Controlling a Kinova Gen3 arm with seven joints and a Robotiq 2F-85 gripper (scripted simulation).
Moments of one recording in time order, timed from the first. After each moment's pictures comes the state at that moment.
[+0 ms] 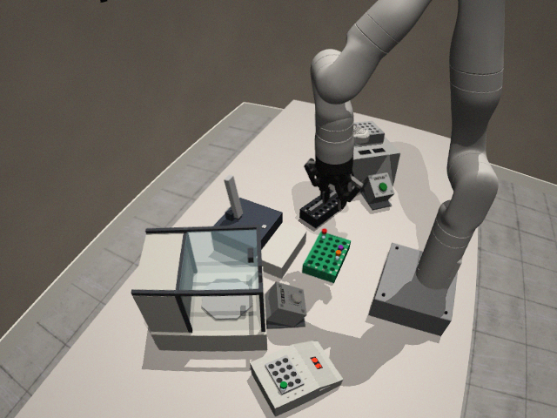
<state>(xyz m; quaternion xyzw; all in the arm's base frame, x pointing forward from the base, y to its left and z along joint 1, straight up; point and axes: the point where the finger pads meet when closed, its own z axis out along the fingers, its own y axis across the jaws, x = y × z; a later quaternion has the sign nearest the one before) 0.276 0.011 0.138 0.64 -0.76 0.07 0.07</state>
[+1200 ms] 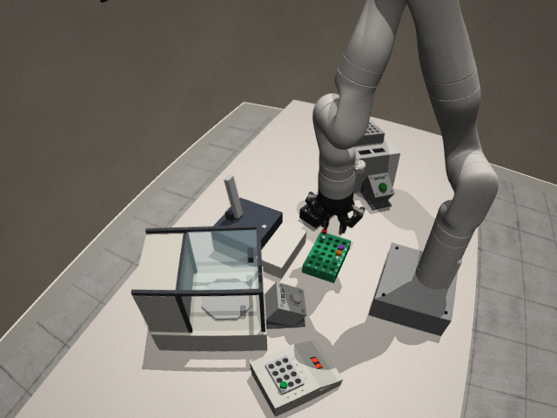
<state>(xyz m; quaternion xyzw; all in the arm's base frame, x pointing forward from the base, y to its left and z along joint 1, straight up) 0.268 0.006 0.057 0.72 -0.69 0.08 0.07</state>
